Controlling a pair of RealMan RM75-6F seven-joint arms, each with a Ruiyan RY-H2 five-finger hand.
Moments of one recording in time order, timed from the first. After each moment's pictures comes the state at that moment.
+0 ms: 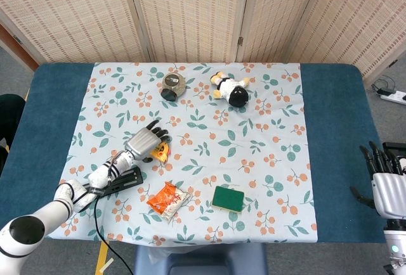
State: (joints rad) left arm -0.96 -1.74 0.02 -0.68 1.66 0.81 -0.28; right arm 0.07 -1.11 0.09 -1.62 -1.41 1.46 -0.08
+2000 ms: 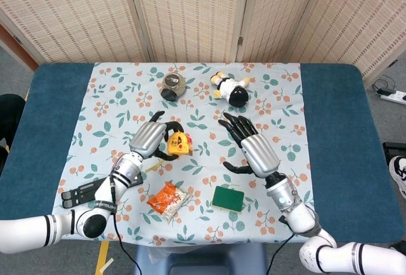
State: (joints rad) left arm -0.92 -1.43 -0.32 -1.68 0.87 0.92 0.24; right arm 0.57 -1.47 0.30 -1.77 -1.38 1.13 -0.11
